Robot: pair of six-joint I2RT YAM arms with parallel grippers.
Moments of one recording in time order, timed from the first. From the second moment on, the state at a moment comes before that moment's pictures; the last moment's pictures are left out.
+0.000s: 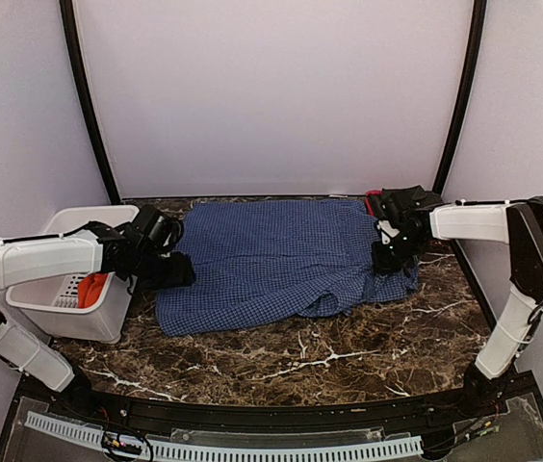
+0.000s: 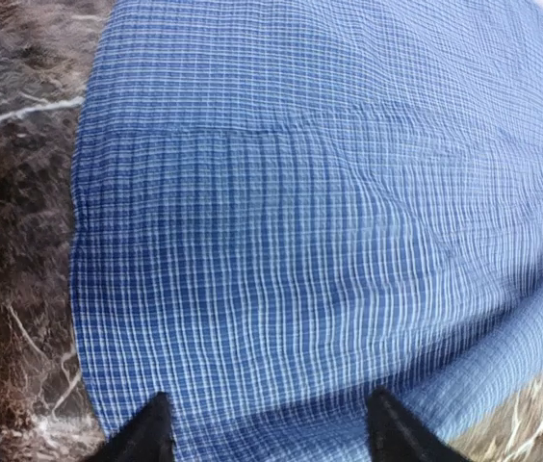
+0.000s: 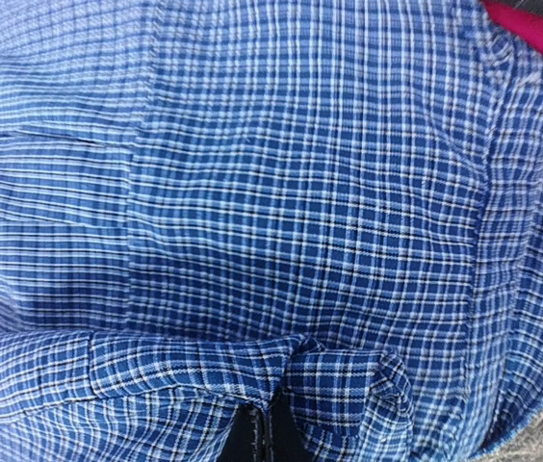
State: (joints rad) left arm -0.57 1.46 0.95 -0.51 -0.12 -0.64; right arm 0.38 1.71 1.12 -0.55 -0.02 0.29
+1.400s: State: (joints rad) left arm -0.44 1.61 1.20 -0.63 -0.03 -0.56; right arm 0.34 1.72 1.31 -0.55 -0.10 0.18
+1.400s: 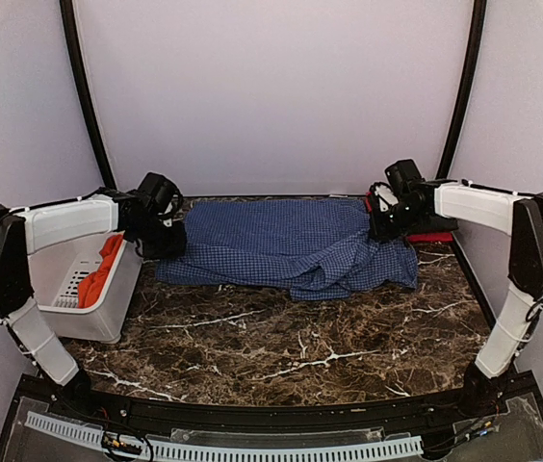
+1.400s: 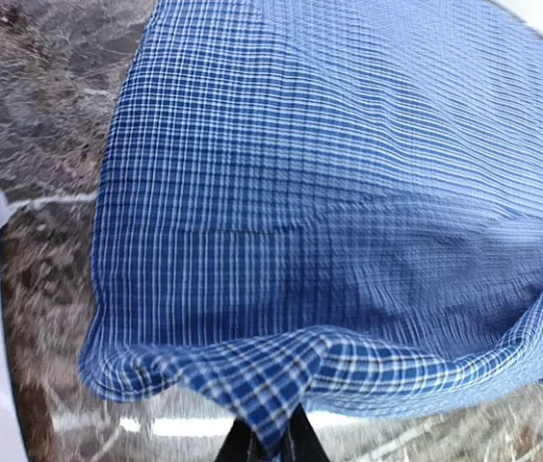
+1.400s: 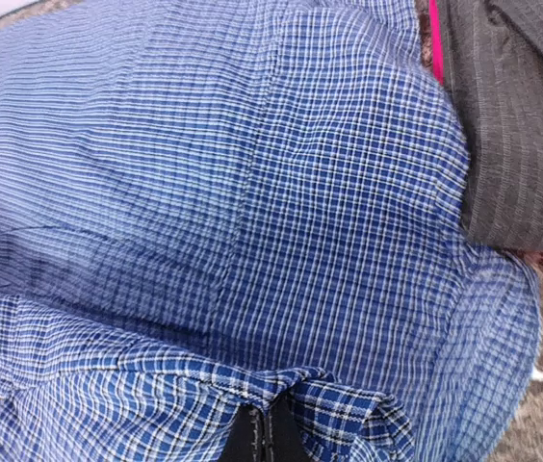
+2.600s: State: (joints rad) left arm -0.39 1.60 1.01 -0.48 0.09 -0.67; right arm 0.33 1.61 1.00 -0.50 -0.35 0.32
